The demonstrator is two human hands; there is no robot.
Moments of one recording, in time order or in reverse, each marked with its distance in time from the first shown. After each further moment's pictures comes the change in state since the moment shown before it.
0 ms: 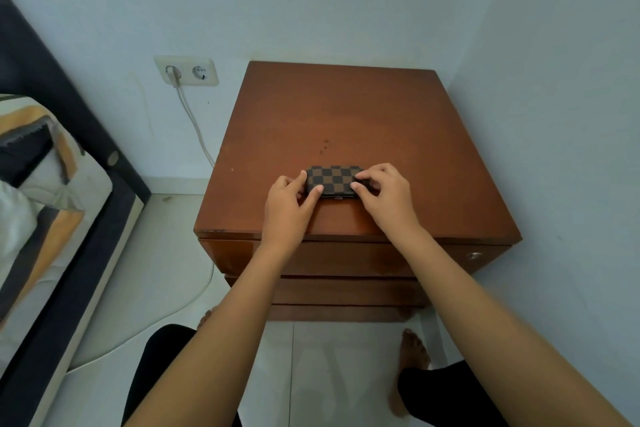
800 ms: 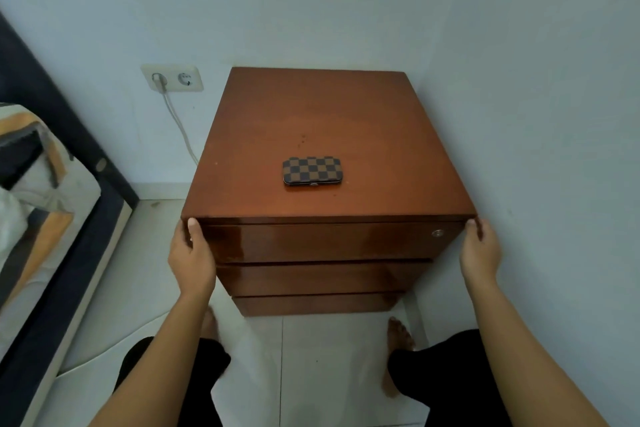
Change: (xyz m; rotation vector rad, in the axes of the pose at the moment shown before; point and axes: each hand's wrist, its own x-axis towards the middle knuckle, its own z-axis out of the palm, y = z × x) left_hand -0.082 -0.062 -0.060 -0.241 0.400 -0.435; right_hand -0.107 0.118 -0.103 0.205 0.445 0.720
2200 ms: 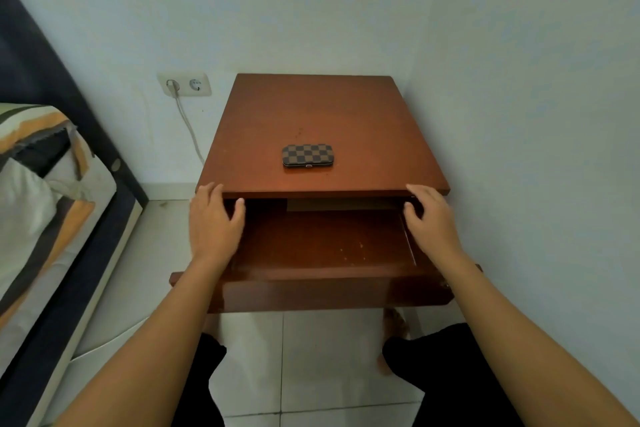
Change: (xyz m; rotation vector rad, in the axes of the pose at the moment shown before) left_hand -0.041 0.042 -0.027 0.606 -0.133 0.484; right_hand -0.077 -0.045 -0.032 -0.307 -0.350 -0.609
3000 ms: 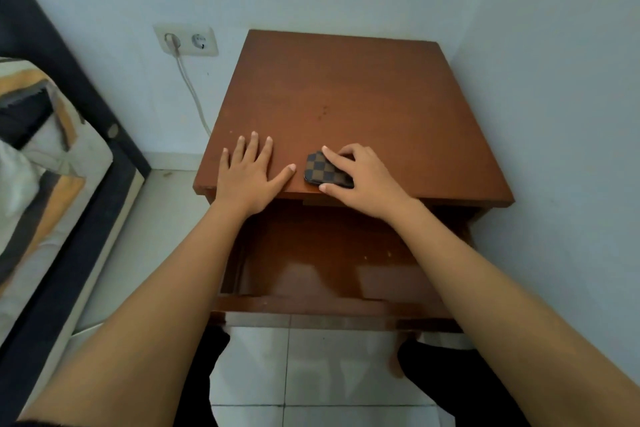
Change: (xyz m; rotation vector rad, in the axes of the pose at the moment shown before) left_hand 0.099 0.001 0.062 0.355 -0.391 0.183; right_hand 0.100 -0.082 0.113 -0.231 -0.468 -0.386
